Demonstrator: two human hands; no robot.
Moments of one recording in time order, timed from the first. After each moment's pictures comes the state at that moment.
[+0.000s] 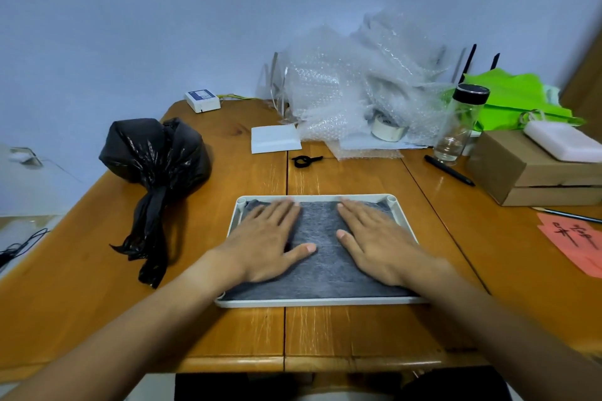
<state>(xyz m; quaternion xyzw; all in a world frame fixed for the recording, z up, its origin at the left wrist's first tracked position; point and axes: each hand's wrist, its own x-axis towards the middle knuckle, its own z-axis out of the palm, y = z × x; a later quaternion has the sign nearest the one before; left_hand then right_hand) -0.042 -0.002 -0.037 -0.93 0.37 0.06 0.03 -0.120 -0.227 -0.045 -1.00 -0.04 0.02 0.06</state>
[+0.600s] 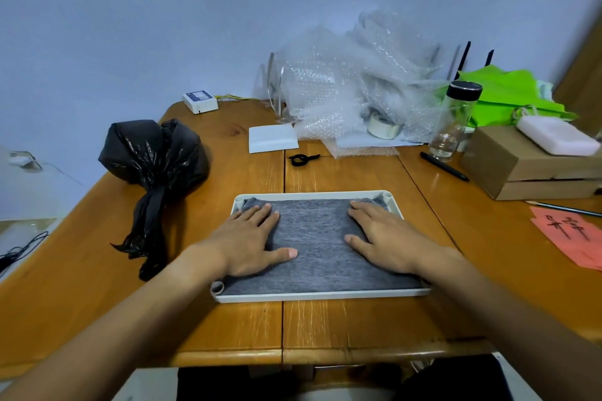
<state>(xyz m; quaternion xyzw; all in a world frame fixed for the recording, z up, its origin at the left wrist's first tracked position) -0.036 0.018 -0.030 -0.94 0.32 0.13 0.05 -0.125 -0.245 -0.036 -1.00 -0.03 0.03 0.08</state>
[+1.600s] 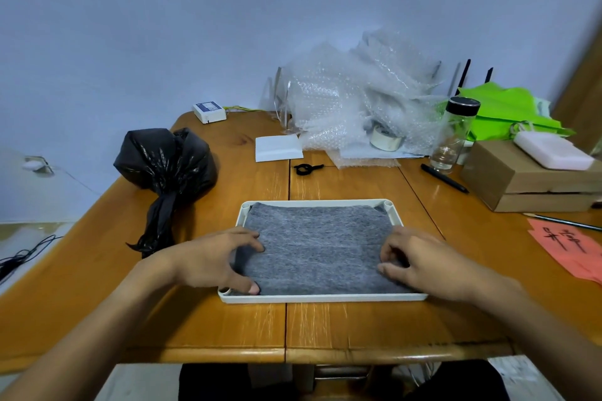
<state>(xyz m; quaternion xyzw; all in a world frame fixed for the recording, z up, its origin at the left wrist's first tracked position) -0.048 0.079 -0.006 -0.91 0.33 0.22 -0.11 -0.179 -0.268 -0.012 -0.99 -0.05 0.02 0.10</state>
